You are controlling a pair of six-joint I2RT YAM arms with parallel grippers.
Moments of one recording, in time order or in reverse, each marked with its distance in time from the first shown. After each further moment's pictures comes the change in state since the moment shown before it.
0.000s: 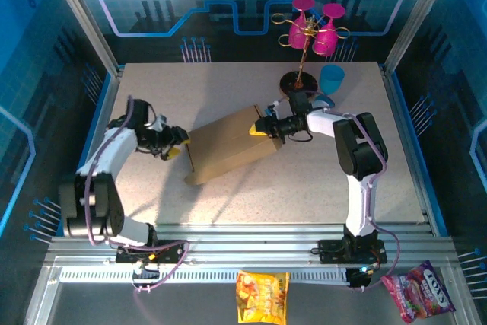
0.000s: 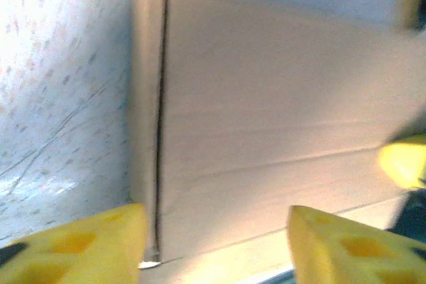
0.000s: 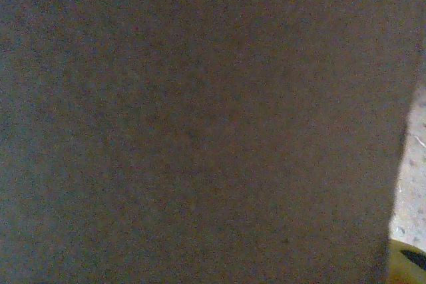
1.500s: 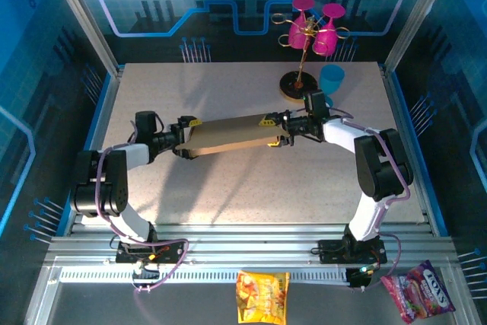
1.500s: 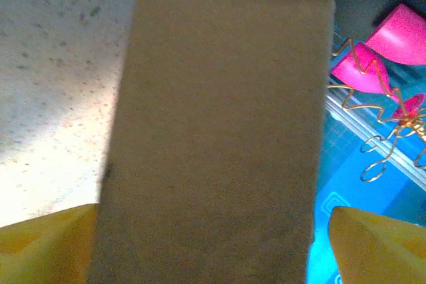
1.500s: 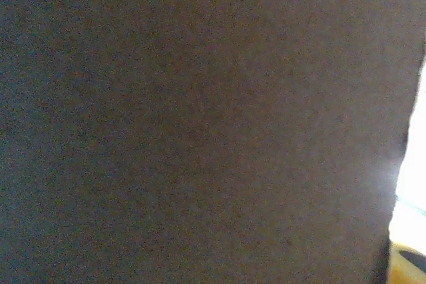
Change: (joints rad) left arm -0.053 0.234 -0.312 1.007 0.382 -0.988; right arm -0.037 -0.264 -0.217 0.179 -0.001 0.802
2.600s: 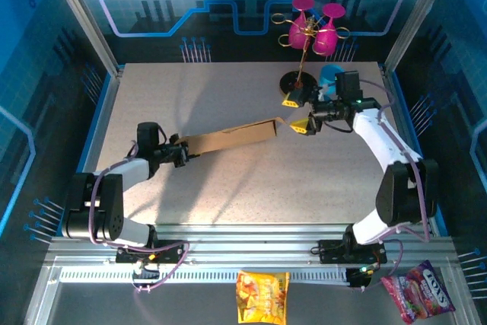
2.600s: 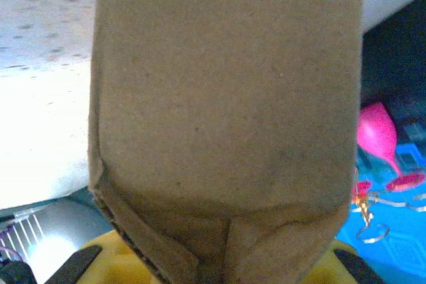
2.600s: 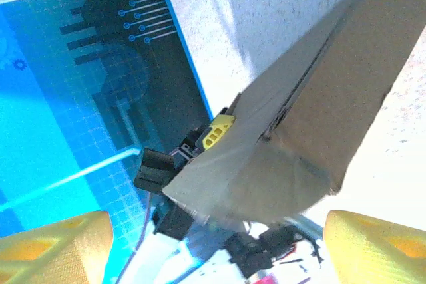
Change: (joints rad) left arm -0.048 -0.198 -0.134 -0.121 -0.160 -0.434; right arm -0.166 -0.276 0.195 -0.578 0.186 -0.532
